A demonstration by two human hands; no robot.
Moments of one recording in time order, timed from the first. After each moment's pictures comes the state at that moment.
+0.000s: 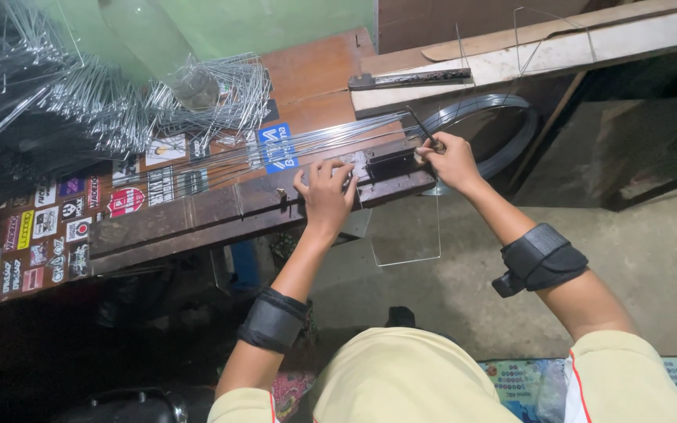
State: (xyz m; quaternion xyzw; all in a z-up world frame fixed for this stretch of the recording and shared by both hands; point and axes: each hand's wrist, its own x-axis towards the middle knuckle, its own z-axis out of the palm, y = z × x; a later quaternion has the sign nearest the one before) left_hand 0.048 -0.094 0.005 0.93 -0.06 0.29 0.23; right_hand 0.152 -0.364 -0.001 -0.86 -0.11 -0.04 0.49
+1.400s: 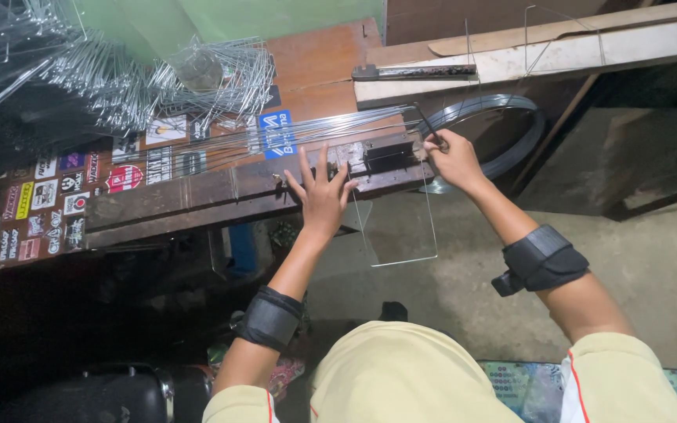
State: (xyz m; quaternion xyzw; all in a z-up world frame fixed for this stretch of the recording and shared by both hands) left_hand 0.028 -0.101 -0.015 0.95 -0.04 0.27 0.18; right_hand 0.160 -0.383 -0.022 -0.87 -0.15 -0.06 0.46
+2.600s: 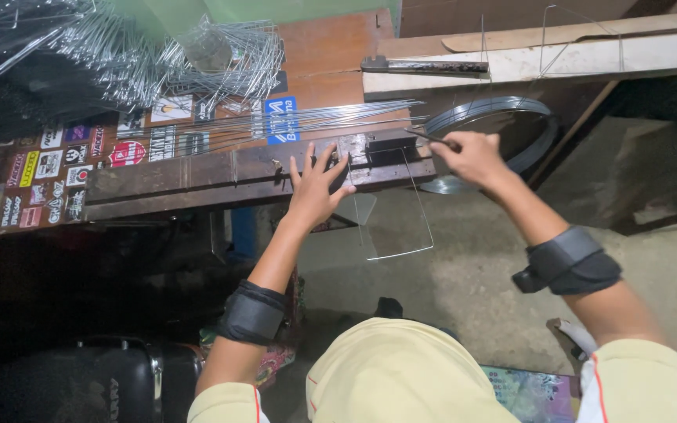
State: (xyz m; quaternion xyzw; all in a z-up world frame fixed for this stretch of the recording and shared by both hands) left_hand 0.023 -0.079 -0.005 0.97 -0.07 0.10 0.21; right_hand 0.154 -0.407 0.024 -0.94 -0.21 0.02 0.26
